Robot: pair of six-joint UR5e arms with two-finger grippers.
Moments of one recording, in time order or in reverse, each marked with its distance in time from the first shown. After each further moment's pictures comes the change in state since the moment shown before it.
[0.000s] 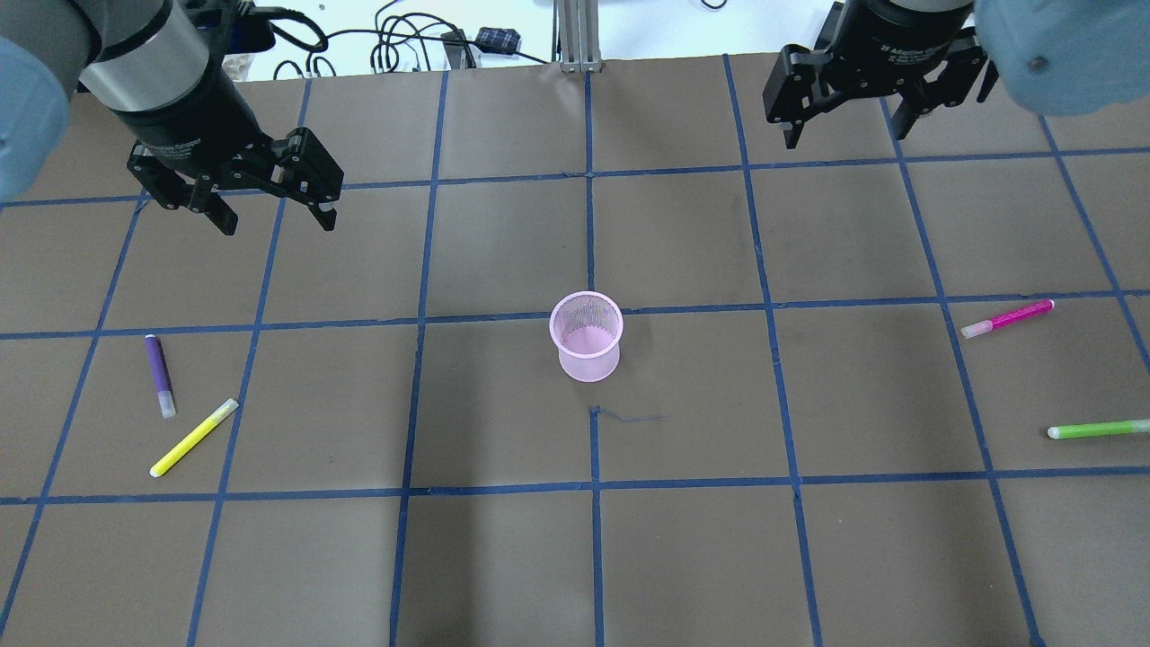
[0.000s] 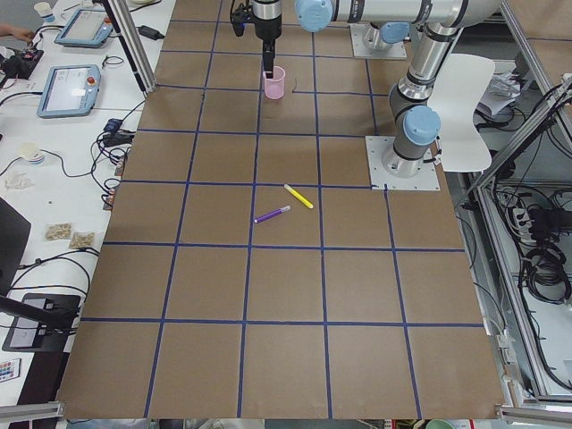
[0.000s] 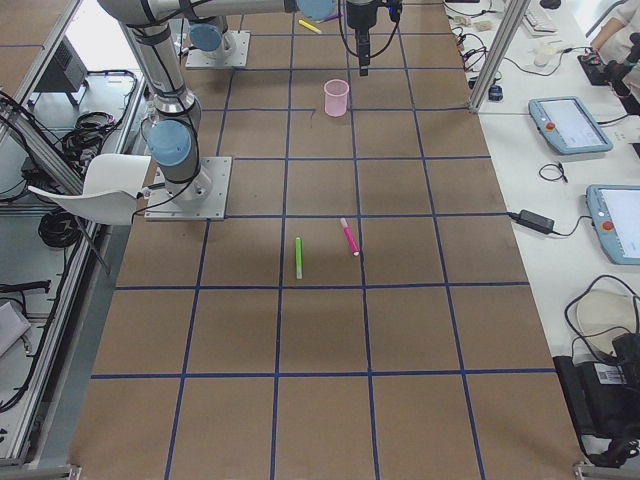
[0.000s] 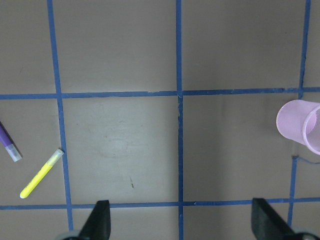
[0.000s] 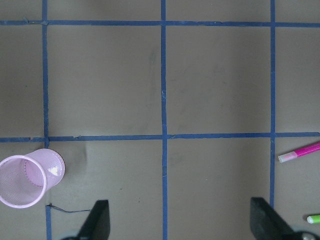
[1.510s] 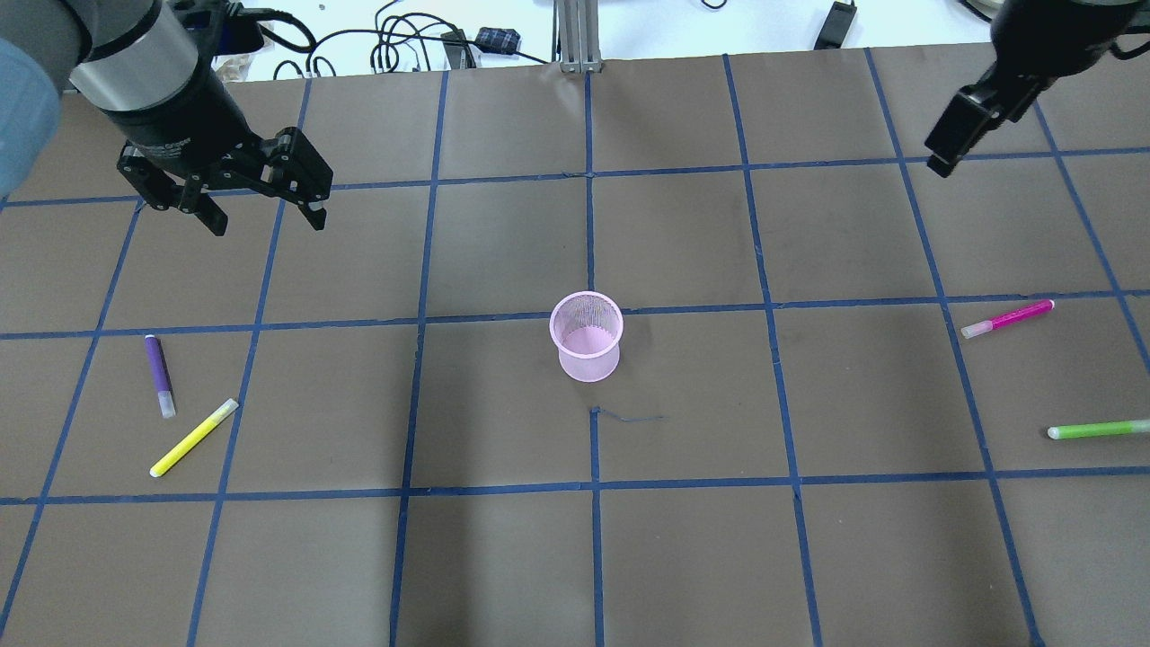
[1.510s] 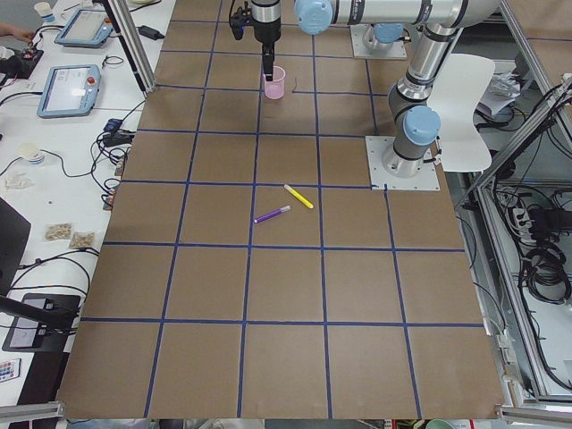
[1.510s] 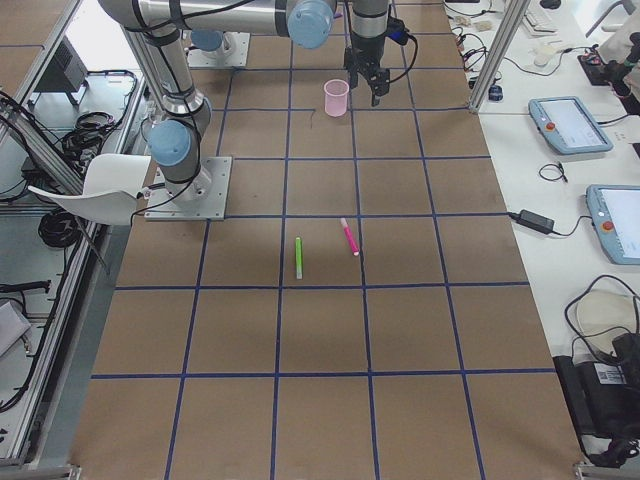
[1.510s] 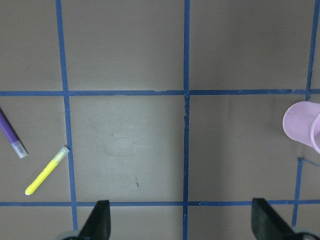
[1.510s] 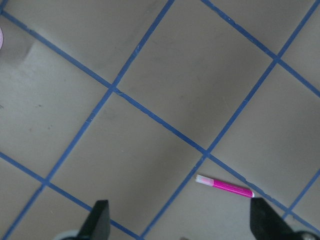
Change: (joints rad) left arm 0.018 -0.004 -0.001 0.004 0.008 0.001; right arm -0.297 -0.004 0.043 0.036 0.030 -0.983
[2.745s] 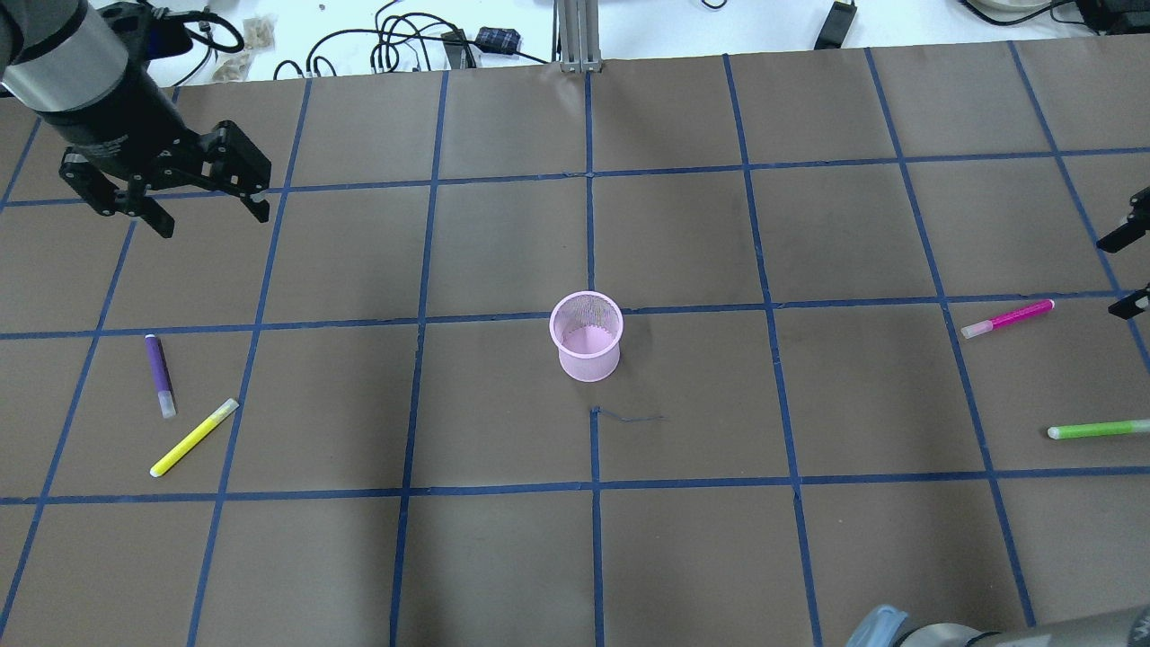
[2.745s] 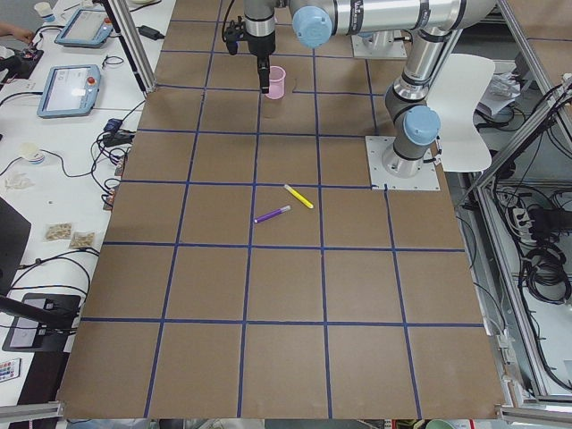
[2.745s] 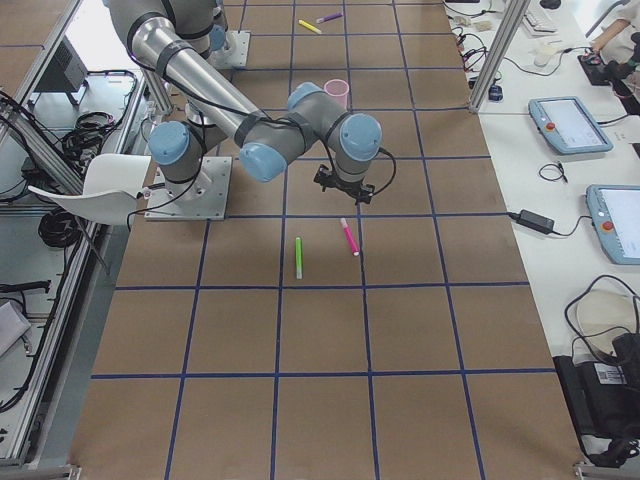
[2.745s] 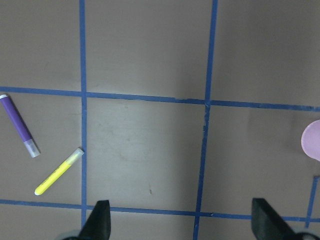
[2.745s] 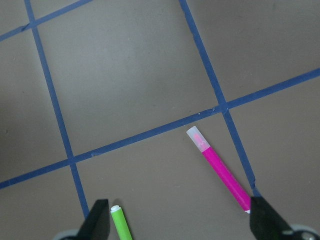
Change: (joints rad) left arm 0.189 -0.031 -0.012 0.021 -0.009 0.015; right arm -0.462 0.137 0.221 -0.084 0.195 -1.067
